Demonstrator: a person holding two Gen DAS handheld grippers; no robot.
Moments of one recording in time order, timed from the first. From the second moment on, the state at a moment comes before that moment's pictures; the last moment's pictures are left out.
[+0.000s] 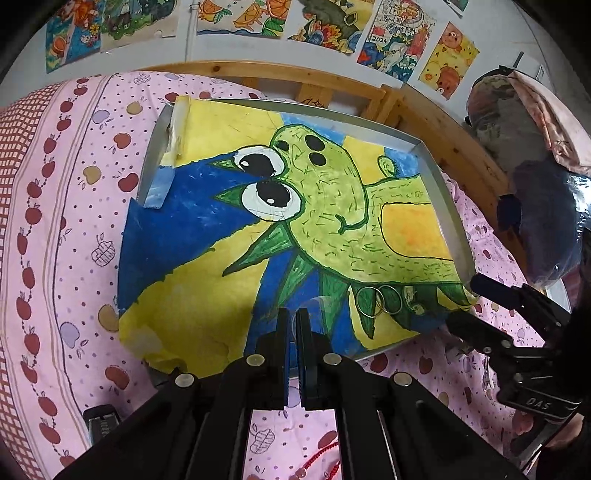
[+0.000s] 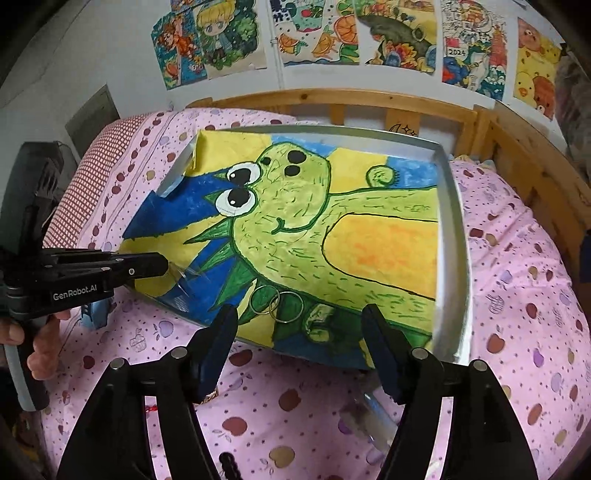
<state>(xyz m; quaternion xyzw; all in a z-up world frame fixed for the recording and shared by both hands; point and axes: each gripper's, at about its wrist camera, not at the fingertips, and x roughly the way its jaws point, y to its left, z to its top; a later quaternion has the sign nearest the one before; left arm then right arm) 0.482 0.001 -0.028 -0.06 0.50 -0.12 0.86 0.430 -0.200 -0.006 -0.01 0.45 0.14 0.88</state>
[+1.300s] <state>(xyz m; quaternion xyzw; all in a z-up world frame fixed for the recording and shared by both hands) 0.303 0.008 0.041 -0.04 0.37 -0.14 0.92 0.258 -0.266 0.063 0.02 0.37 0.14 0.92</state>
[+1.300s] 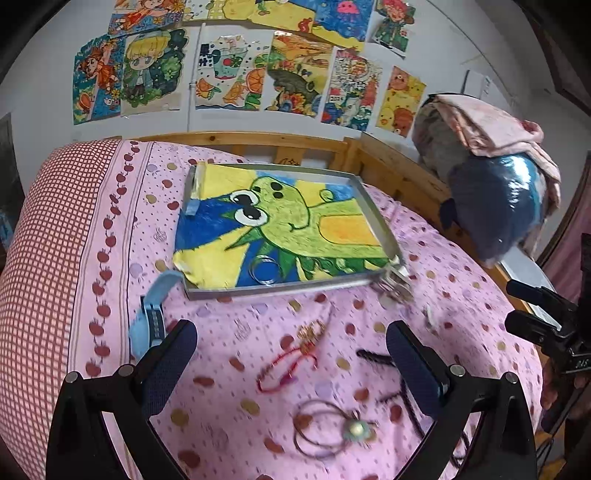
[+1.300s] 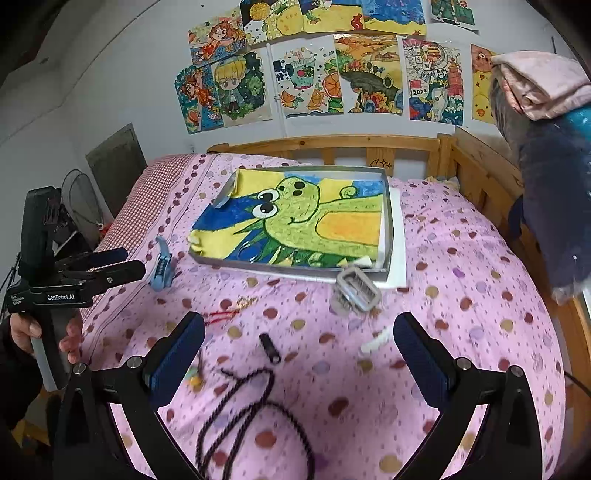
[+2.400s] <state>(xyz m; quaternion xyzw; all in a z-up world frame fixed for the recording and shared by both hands) 0.198 -0.006 0.028 0.06 0.36 -0.12 0.92 0.147 -0.252 0.038 -0.01 0.39 0.15 0.91</state>
